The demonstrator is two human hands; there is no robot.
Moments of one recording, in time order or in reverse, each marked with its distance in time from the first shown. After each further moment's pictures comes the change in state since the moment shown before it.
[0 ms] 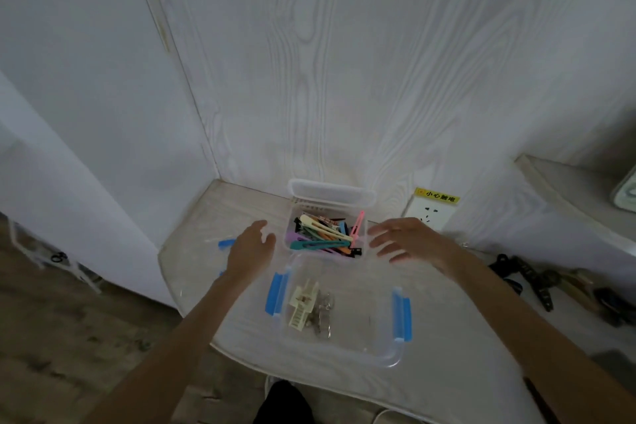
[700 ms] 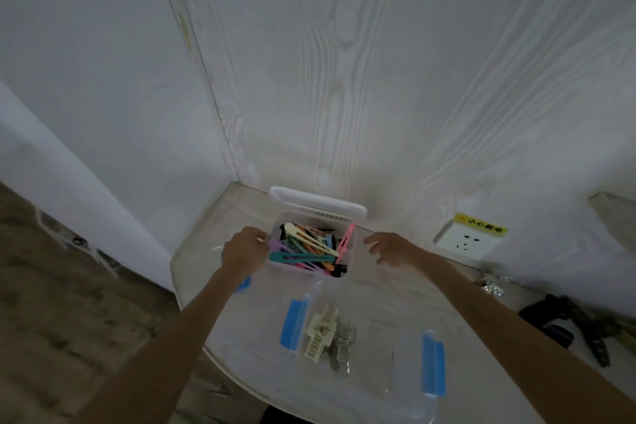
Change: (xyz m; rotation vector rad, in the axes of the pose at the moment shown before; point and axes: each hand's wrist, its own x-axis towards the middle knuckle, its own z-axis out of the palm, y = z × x) left_hand 0.063 -0.022 -0.021 0.191 0.020 -0.185; right_hand 0.119 0.000 0.019 -0.402 -0.036 0.074
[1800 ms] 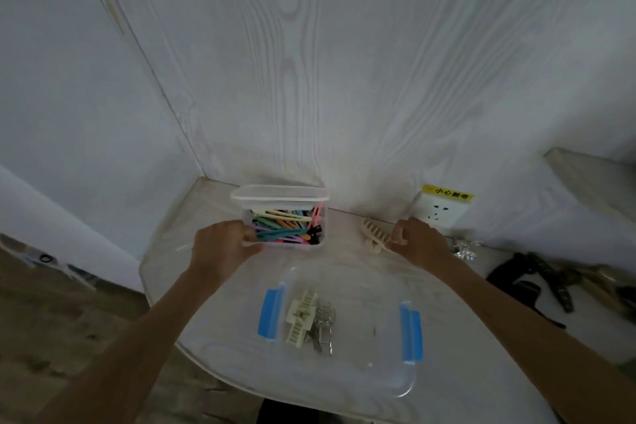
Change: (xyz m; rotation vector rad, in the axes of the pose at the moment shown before) left_hand -0.020 0.005 -0.006 0.392 0.195 0.546; right_hand -0.009 0.095 -0.016 -0.432 0.501 -0.072
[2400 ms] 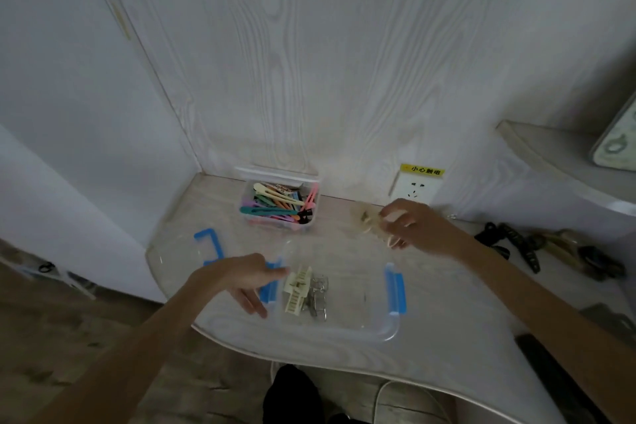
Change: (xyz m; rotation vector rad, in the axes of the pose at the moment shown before) left_hand -0.057 0.054 -0.029 -0.448 -0.988 -0.436; right_hand -0.110 -0.039 -0.077 0.561 -0.177 -0.109
